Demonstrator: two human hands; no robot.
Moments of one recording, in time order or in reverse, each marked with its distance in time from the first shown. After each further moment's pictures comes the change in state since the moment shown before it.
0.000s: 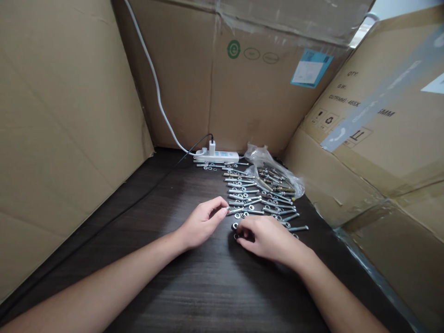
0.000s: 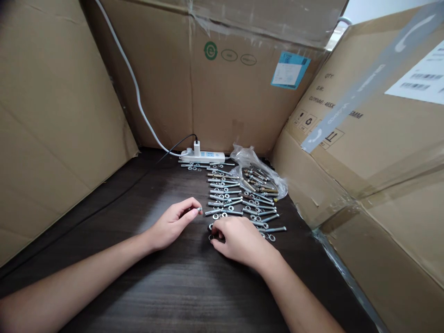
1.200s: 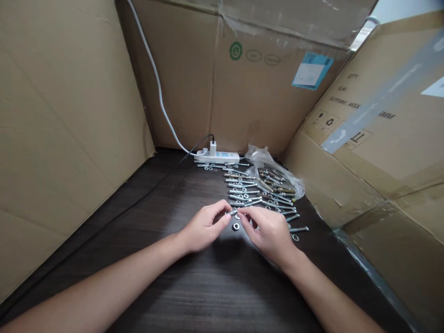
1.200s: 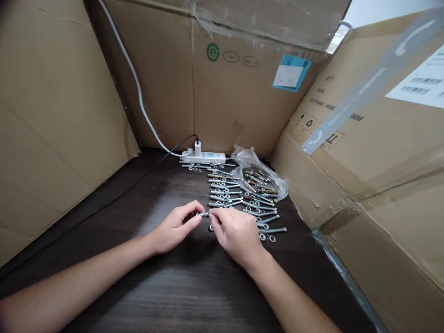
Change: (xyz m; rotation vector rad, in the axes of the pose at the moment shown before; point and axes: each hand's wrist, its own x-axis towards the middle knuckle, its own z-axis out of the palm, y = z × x) left_hand -0.004 0.003 0.004 0.057 -0.046 0.031; right_hand 0.004 -0.004 0.014 -0.042 0.585 -0.081
